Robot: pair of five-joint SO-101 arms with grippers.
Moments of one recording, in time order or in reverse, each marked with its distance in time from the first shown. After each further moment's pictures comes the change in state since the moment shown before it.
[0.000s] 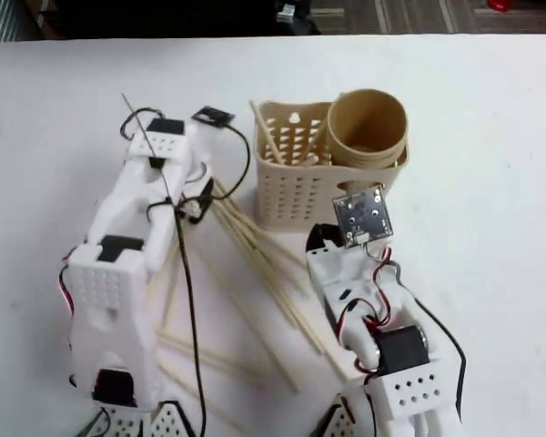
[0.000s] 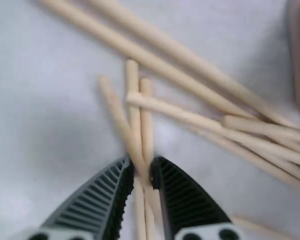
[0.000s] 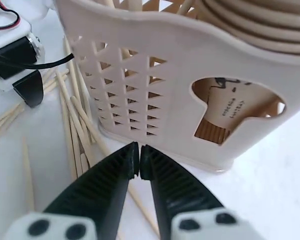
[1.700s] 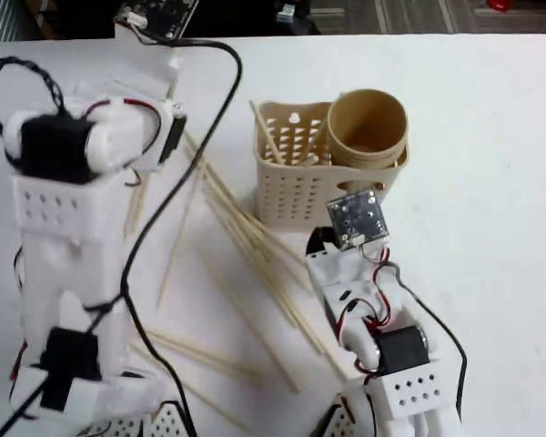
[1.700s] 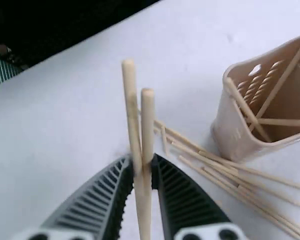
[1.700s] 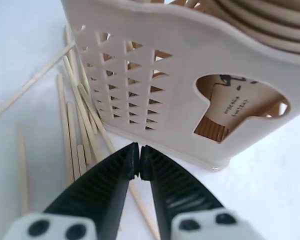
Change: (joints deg) left arm 4.1 -45.2 -20.8 17.1 1.1; right arm -0.1 0.0 0.0 1.7 3.8
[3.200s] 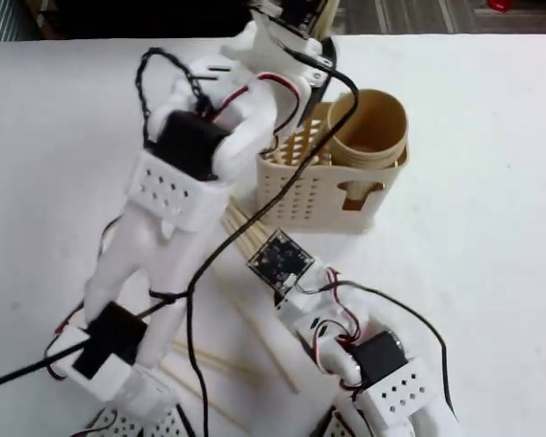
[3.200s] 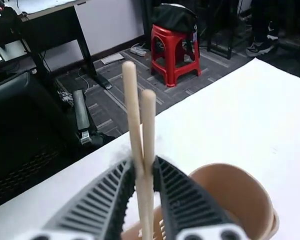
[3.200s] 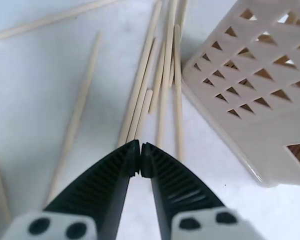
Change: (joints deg) left arm 21.6 9.4 0.1 -36.1 8.4; right arm -15.0 -0.2 4.1 6.2 15.3
